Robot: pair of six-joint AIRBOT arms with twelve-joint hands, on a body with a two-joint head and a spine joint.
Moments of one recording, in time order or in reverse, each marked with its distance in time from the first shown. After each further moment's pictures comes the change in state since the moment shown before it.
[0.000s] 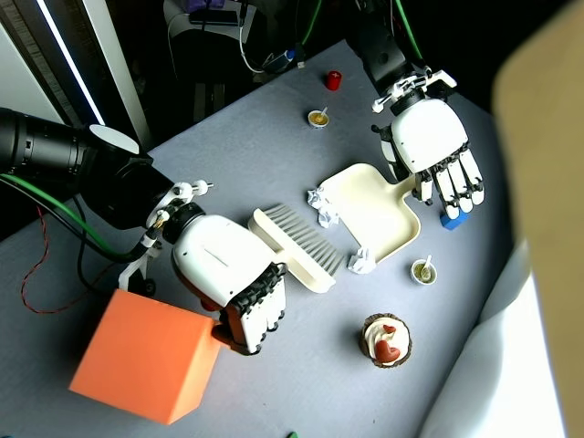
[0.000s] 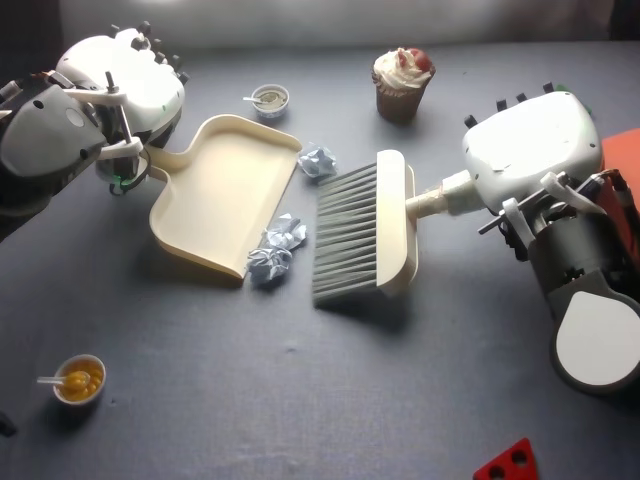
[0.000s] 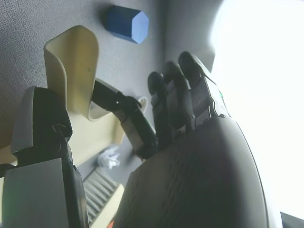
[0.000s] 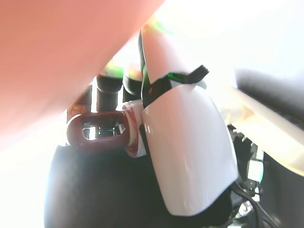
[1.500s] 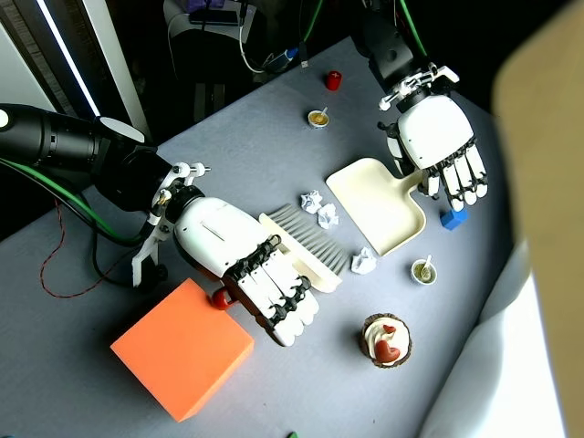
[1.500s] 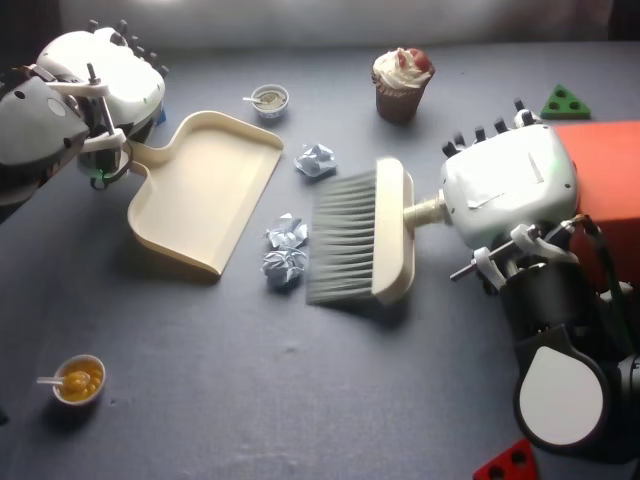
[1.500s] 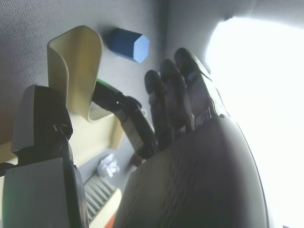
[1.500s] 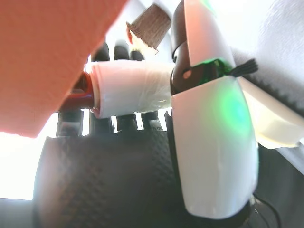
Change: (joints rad) left arm 0.001 0.006 0.028 -0.050 0.000 0.029; right arm -0.054 -0.092 0.014 -0.056 -0.146 0.011
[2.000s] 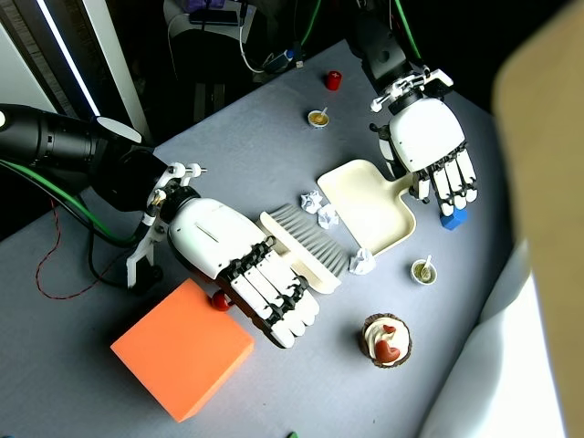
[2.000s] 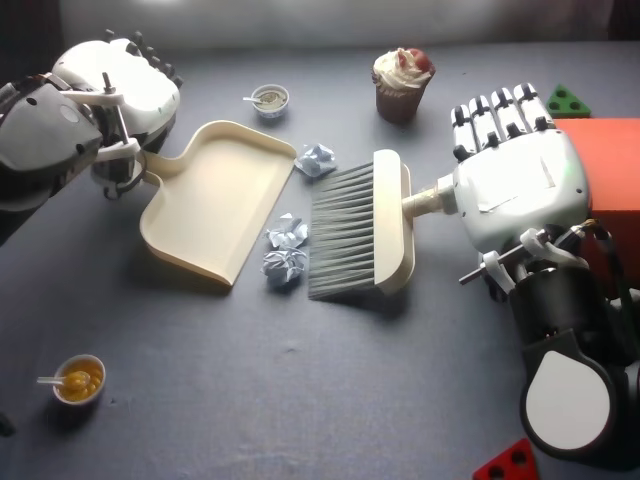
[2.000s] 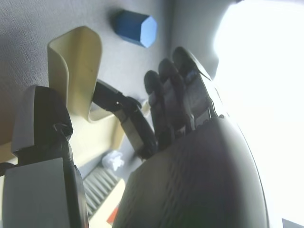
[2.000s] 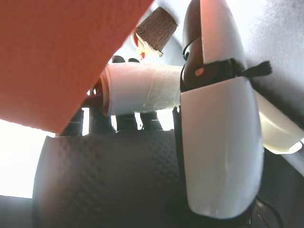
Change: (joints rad) left arm -0.002 0.000 -0.030 -0.040 -0.002 0.041; right arm -0.006 0.008 -0.014 0.023 -0.020 -0.016
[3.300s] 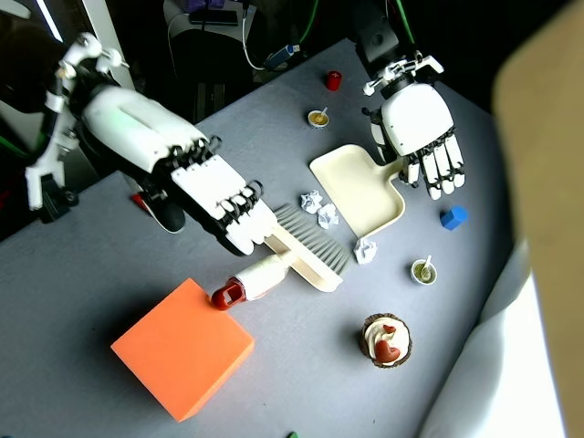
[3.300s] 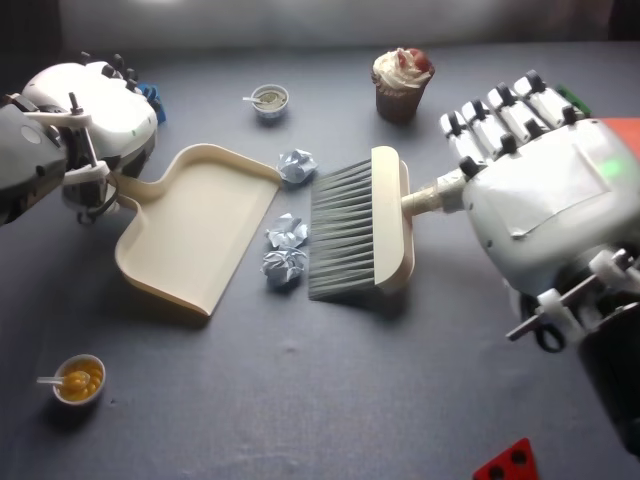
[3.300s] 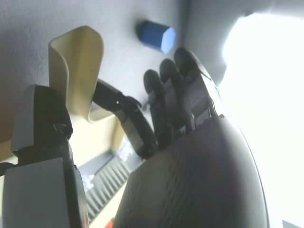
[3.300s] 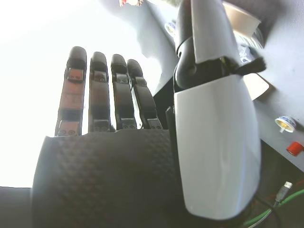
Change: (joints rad) left arm 0.039 0.100 -0.117 -0.025 0.008 0.003; right arm 0.067 0.274 -0.504 0.022 -0.012 -0.193
